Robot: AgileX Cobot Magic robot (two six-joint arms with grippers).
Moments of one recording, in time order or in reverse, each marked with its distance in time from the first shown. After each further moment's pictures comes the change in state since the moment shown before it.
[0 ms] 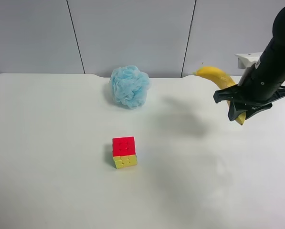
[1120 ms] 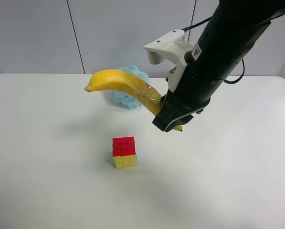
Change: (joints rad) left arm 0.000 0.107 0.000 -0.074 0.003 0.113; right arm 0.545 -0.056 -0.135 0.124 0.090 -0.344
